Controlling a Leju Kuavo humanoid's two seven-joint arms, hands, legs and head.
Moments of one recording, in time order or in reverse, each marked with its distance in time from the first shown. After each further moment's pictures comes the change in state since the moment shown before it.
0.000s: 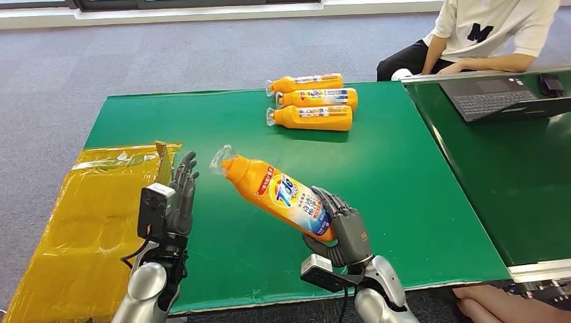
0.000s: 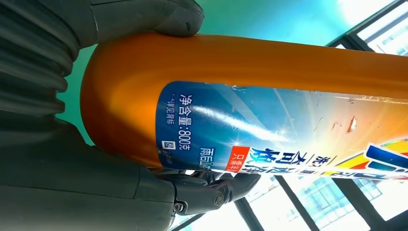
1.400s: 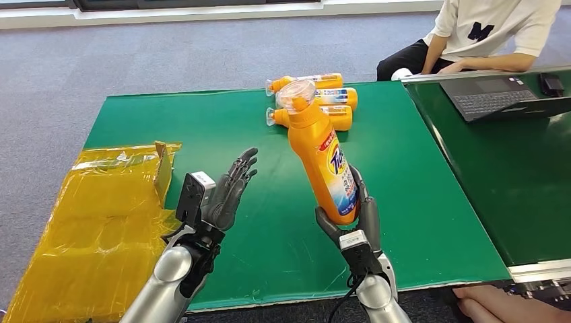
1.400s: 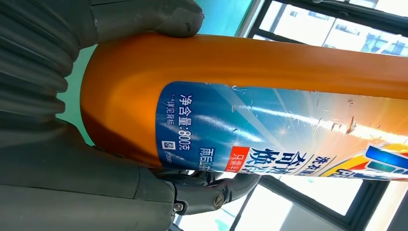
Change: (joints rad) left arm -0.127 -0.012 -0.188 0.111 0.192 -0.163 0.008; right arm 0.005 0.130 -0.149 -0.001 -0.397 0.025 -0.201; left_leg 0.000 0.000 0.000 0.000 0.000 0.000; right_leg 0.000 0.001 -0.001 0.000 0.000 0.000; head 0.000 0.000
